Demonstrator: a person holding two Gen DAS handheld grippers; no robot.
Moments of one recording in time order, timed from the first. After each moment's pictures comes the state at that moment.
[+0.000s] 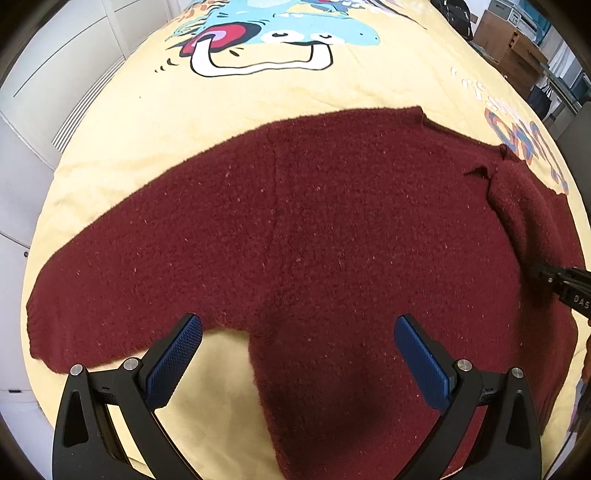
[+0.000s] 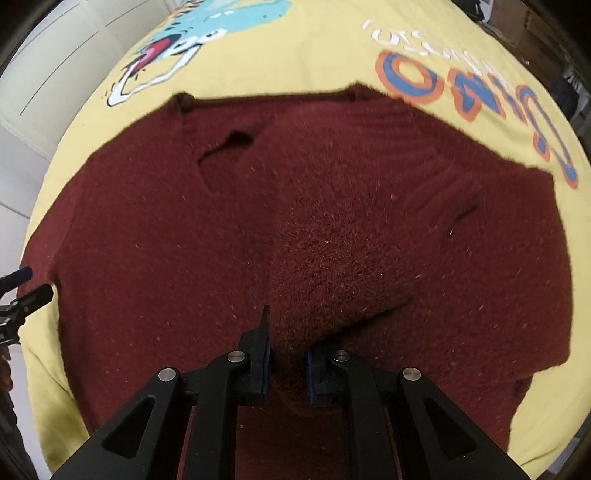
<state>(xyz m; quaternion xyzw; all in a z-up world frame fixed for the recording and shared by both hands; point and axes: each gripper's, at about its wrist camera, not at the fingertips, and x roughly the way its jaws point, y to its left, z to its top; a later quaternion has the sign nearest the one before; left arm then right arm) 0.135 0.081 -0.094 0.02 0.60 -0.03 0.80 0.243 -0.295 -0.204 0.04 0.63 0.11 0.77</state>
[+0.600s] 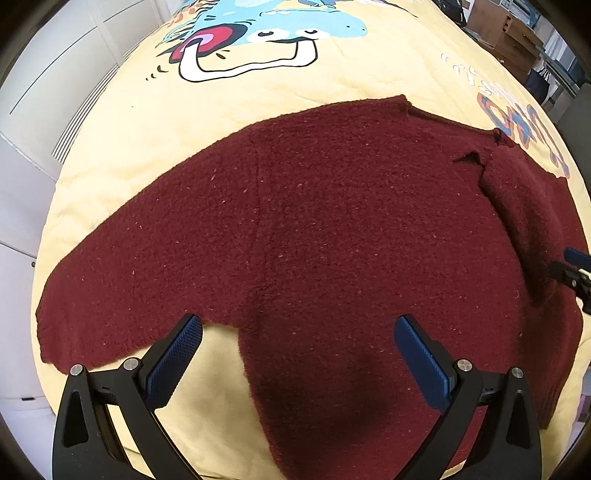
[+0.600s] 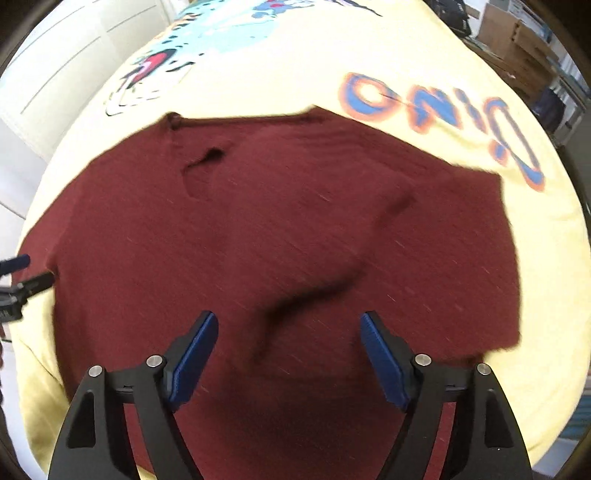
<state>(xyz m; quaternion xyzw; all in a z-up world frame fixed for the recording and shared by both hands) 0.135 0.060 -0.091 0.05 0.61 -0.03 0.79 0.216 -0.335 -0.177 0.02 0.61 0.09 0.79</state>
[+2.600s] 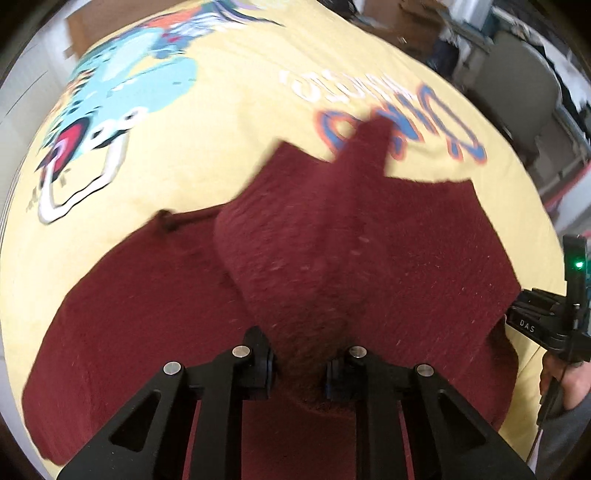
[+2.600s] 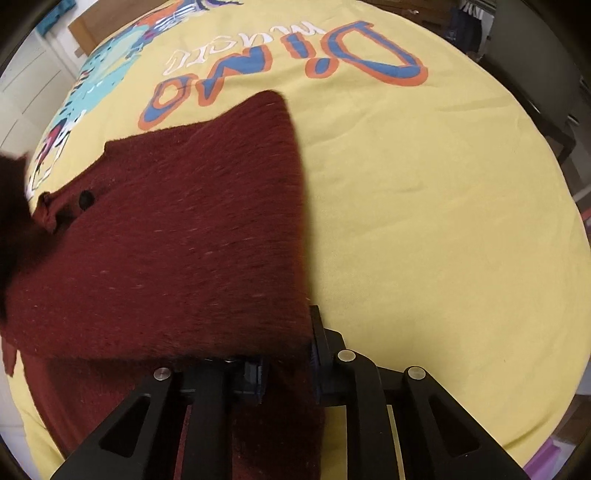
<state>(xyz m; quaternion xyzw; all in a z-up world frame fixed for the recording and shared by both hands) 0.235 -0.119 -0.116 0.08 0.56 -0.18 0.80 0.207 -0.496 -0.211 0.13 0.61 -0.04 0.78</state>
